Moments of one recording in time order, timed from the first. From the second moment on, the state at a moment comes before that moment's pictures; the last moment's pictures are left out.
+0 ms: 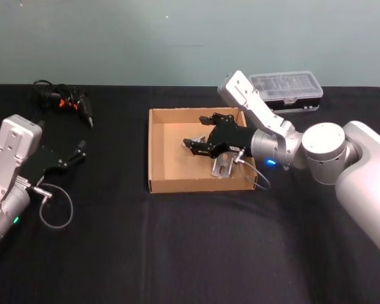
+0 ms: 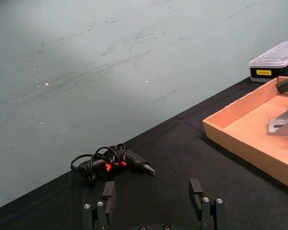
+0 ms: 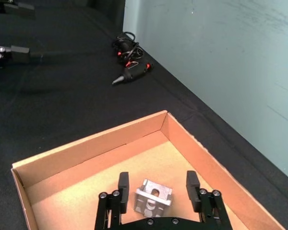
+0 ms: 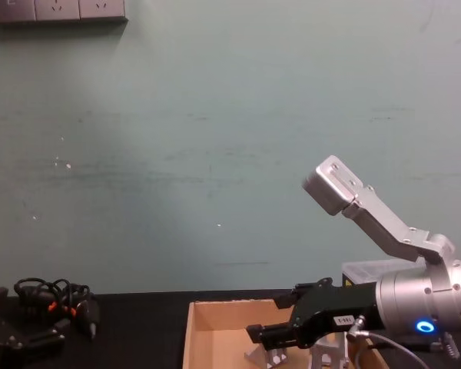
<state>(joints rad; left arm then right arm) -0.20 0.60 0.45 -1.41 -0.25 -0.12 0.03 0.76 0.19 -0.59 -0.76 0.07 -0.07 0.62</state>
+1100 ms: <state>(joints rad) -0.20 0.60 0.45 -1.41 -0.25 -0.12 0.03 0.38 0.39 -0.37 -1.35 0.11 -0.02 0.36</state>
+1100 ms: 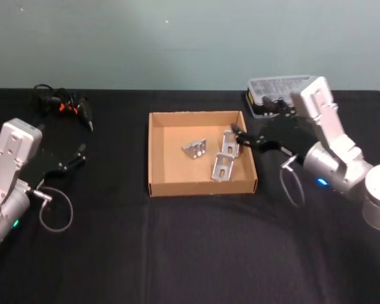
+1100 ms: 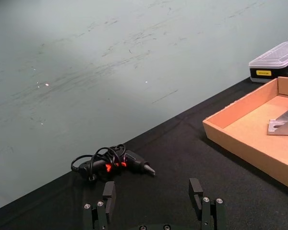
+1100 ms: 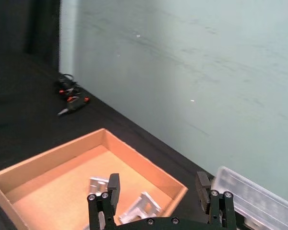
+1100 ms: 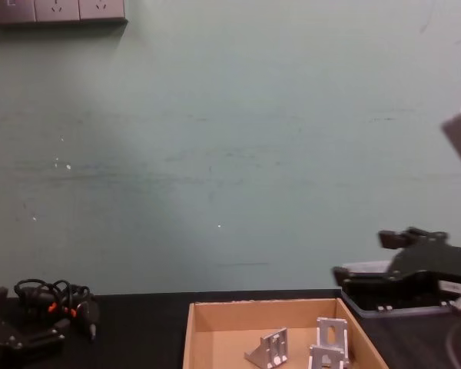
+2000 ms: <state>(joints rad) -0.20 0.60 0.45 -1.41 -0.25 -0.12 0.03 0.25 0.41 -0.28 -1.44 0.09 -0.01 0.28</state>
